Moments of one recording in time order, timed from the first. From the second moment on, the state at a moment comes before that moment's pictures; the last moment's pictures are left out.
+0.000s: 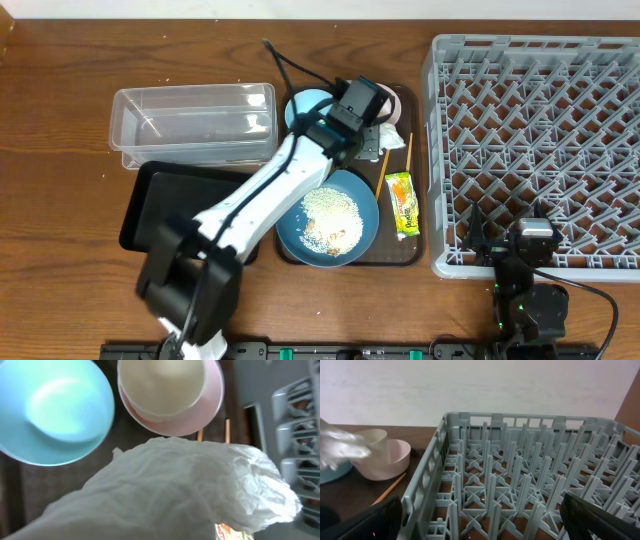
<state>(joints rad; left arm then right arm) -0.64 1.85 1.50 -0.68 -0.09 -0.54 0.08 0.01 0.01 -0.06 0.11 -0.01</state>
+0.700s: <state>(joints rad) -0.22 1.73 1.50 -0.89 -0.25 -0.51 0.08 0.01 0.01 -0.06 0.11 -0.01</state>
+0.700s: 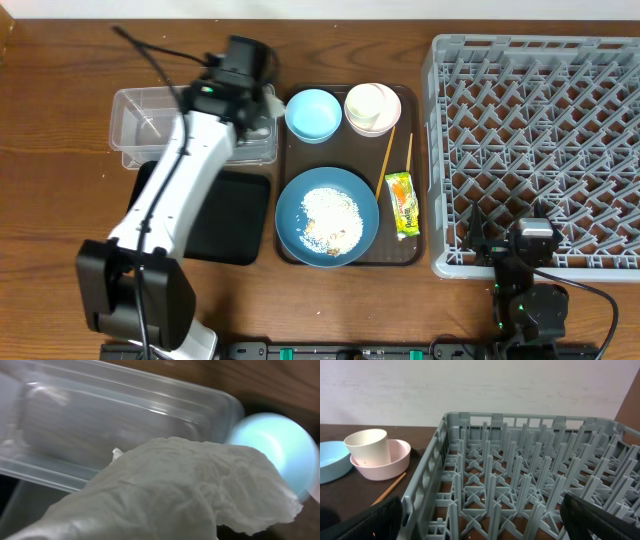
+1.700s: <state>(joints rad) -0.09 1.90 1.50 -0.87 -0.24 -0.51 0.08 0.01 0.01 -0.06 0.11 -0.01</state>
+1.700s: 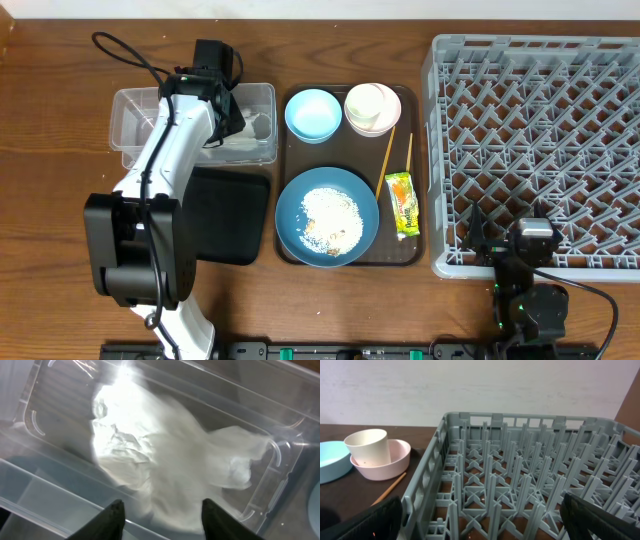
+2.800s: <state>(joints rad) -0.46 1.52 1.49 -1.18 0.25 -0.52 0.08 0.01 0.01 -0.06 0.11 -0.01</state>
